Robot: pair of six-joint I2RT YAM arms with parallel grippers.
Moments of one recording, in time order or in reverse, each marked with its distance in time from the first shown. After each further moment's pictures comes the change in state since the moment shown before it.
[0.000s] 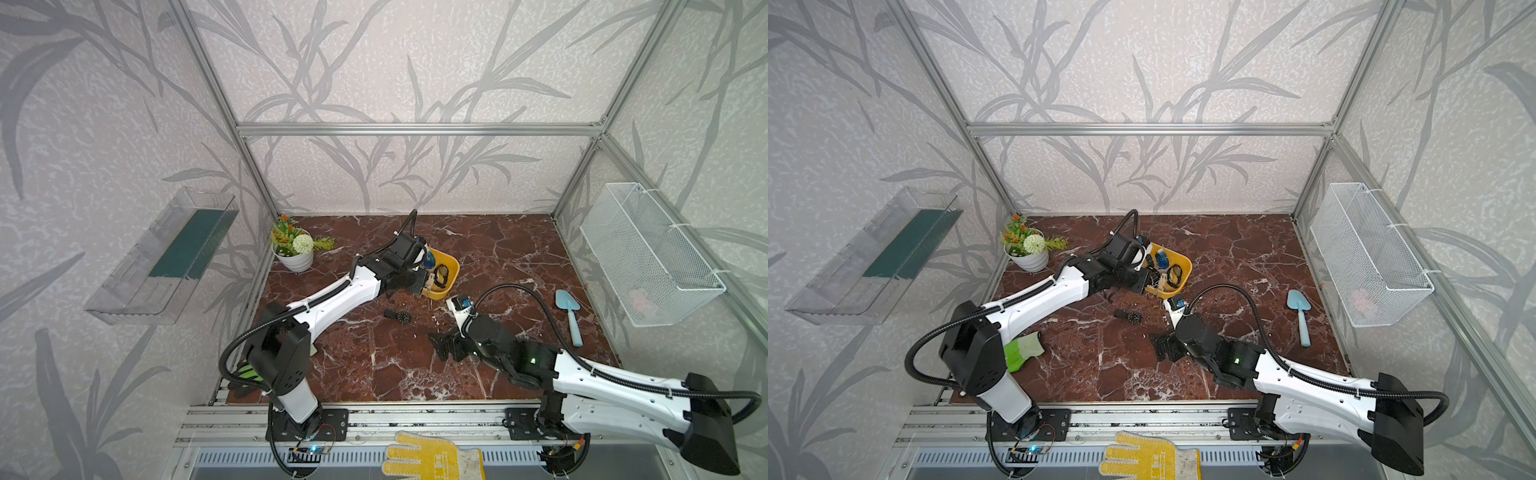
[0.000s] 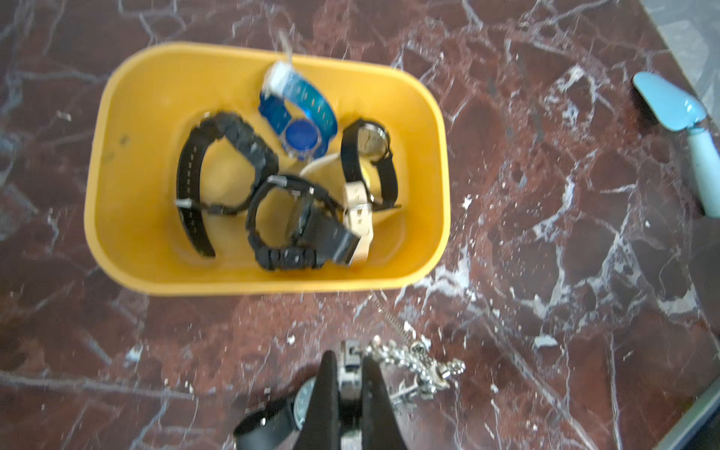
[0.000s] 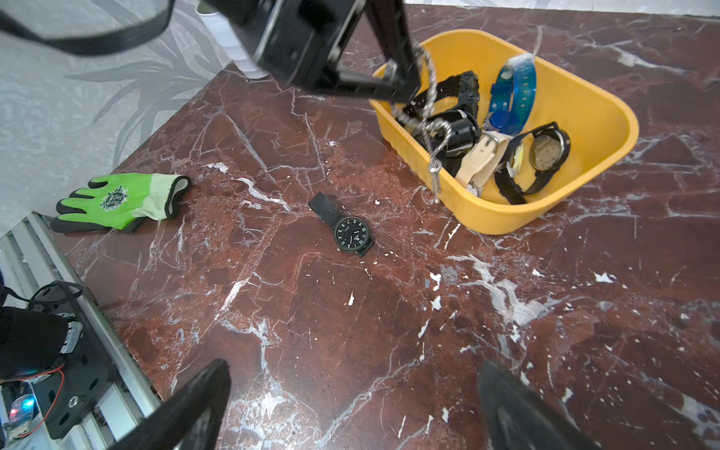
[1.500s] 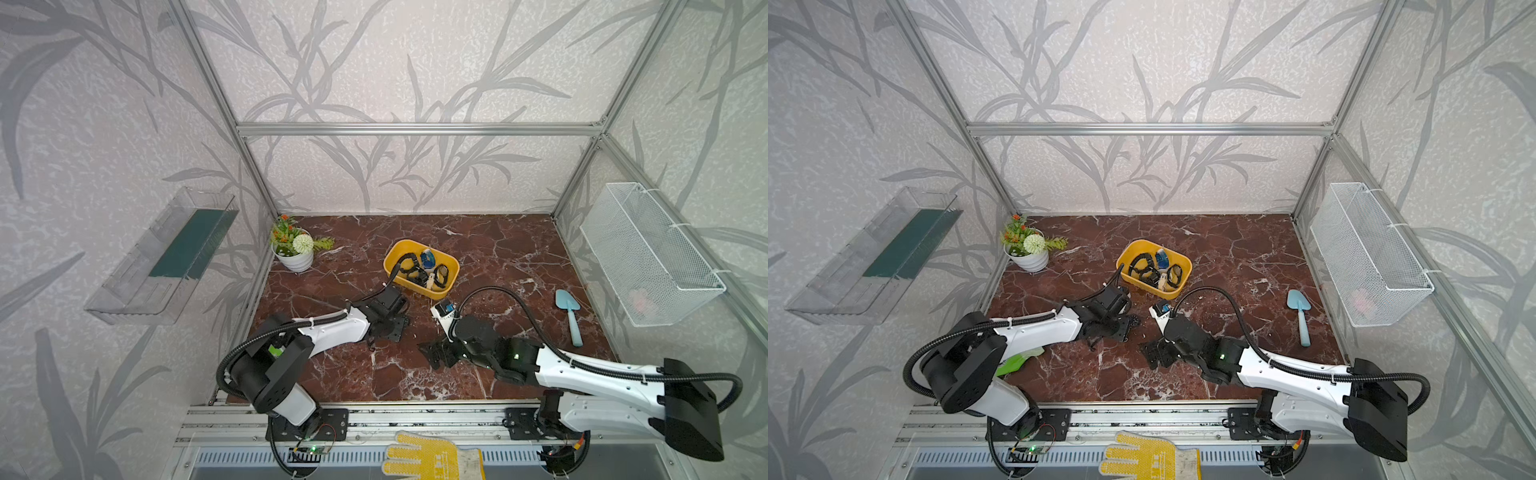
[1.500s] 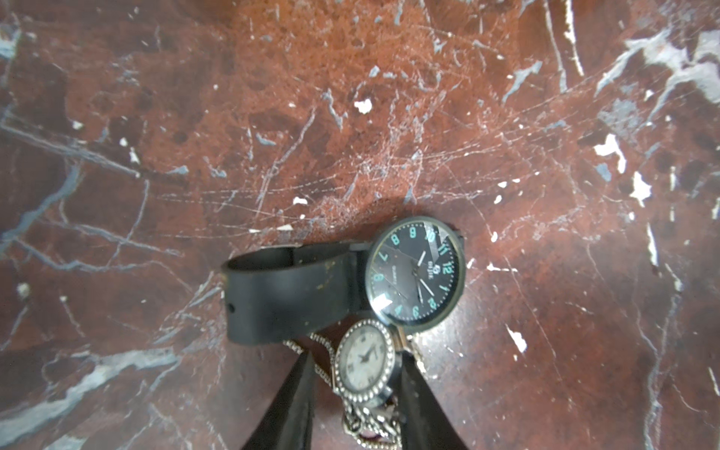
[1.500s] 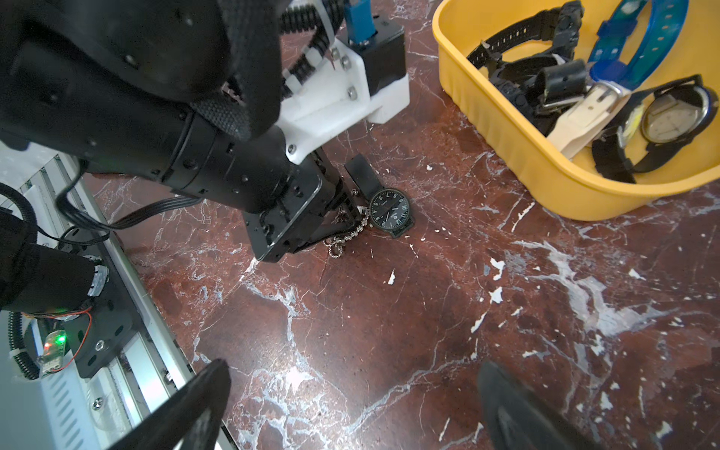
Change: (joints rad) left arm -0.039 -0.143 -0.625 0.231 -0.106 -0.157; right arm 0.012 0.138 0.021 0.057 -0.149 -0.035
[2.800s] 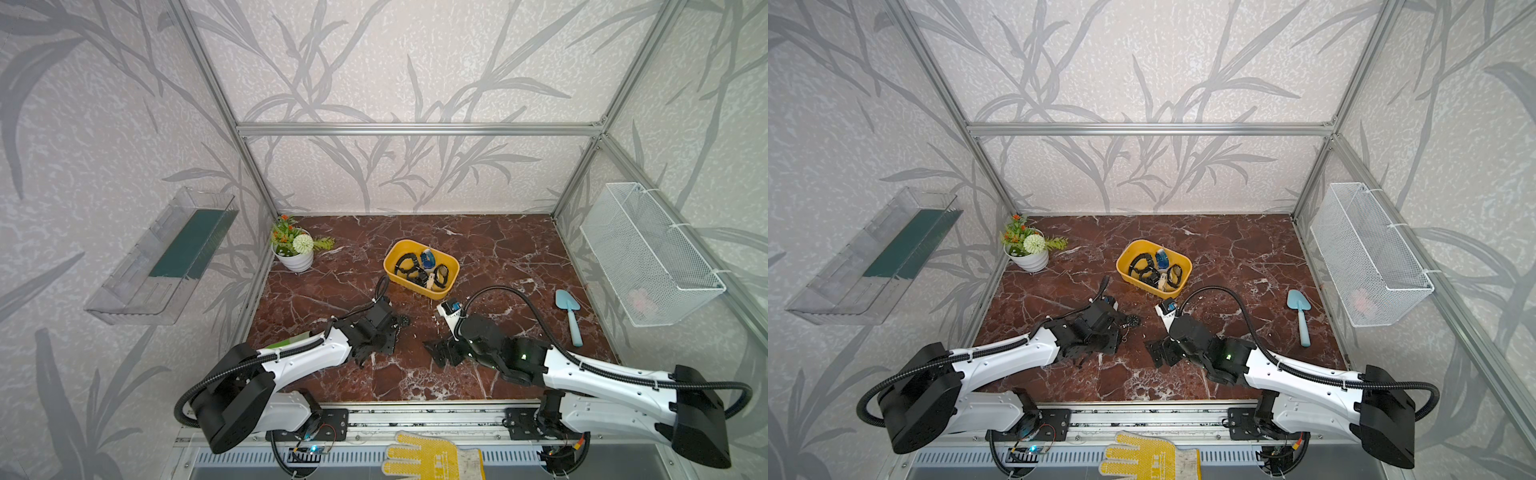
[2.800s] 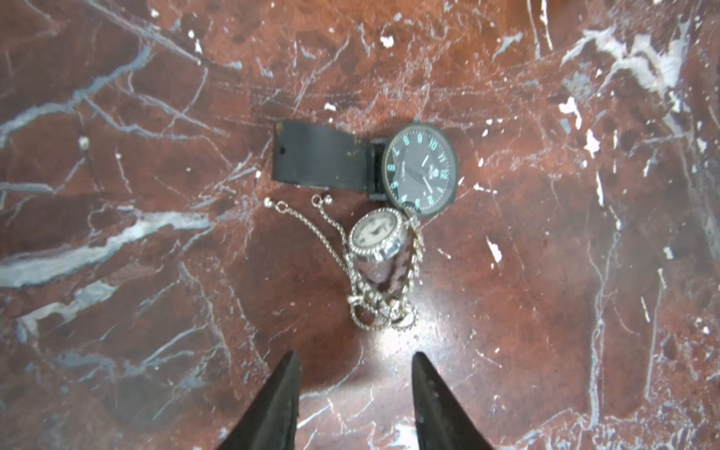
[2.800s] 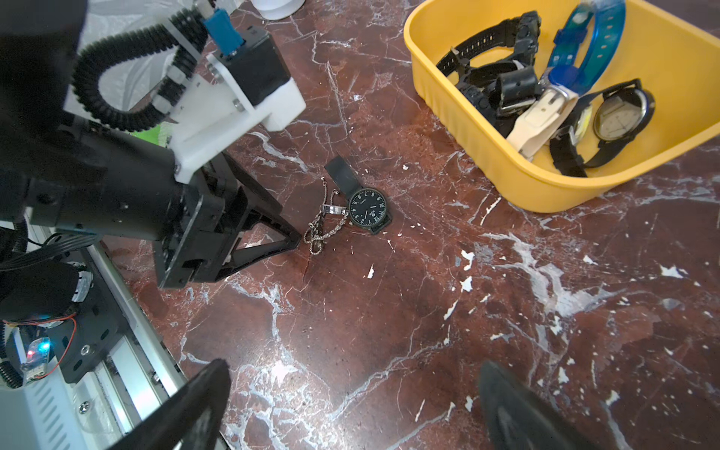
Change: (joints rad) left arm -0.069 -0.249 -0.163 -0.019 -0.039 -0.183; right arm -0.016 -0.057 0.000 -0.066 0.030 0.000
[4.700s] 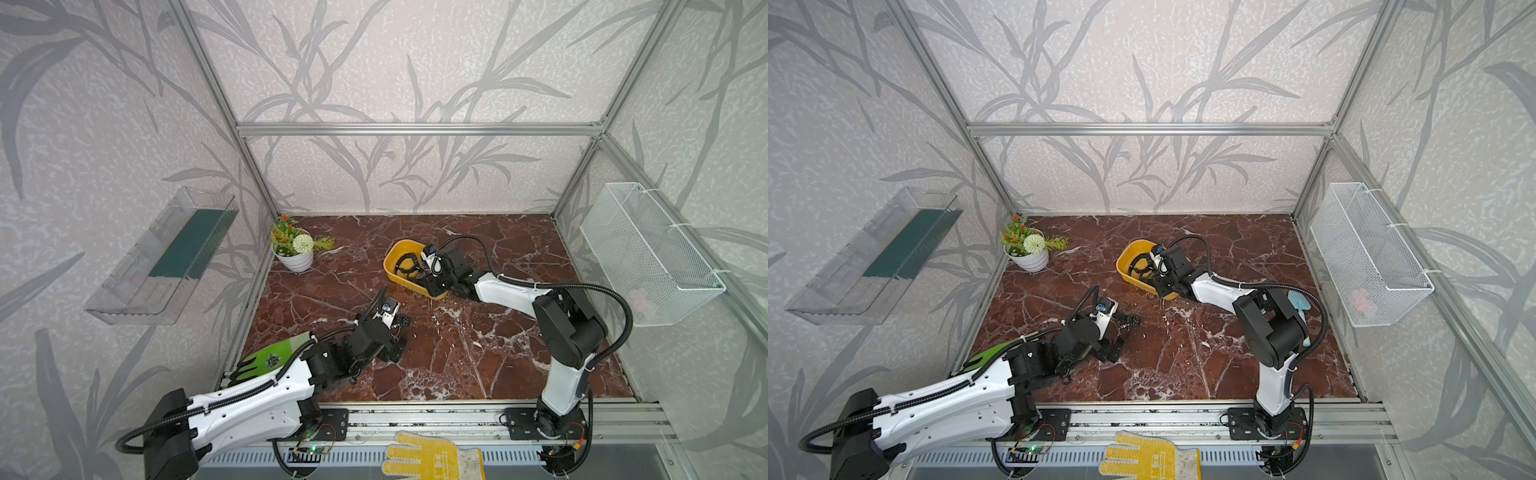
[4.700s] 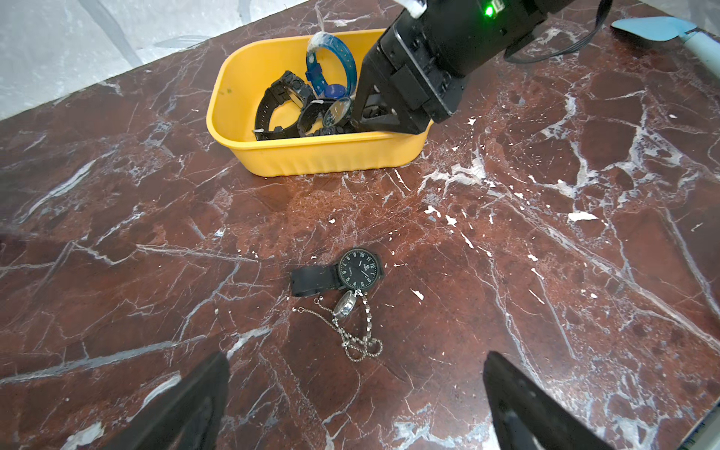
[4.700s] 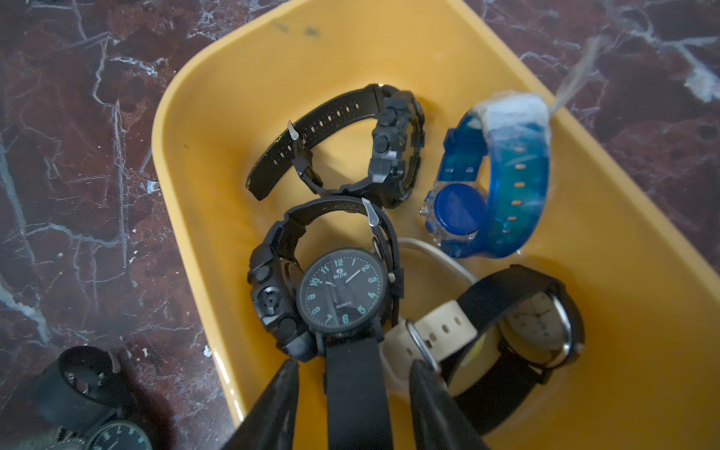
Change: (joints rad) left arm -0.241 -0.406 -0.060 0.039 -0.323 0.318; right arm -0.468 0.797 0.557 0.087 -0.232 -0.337
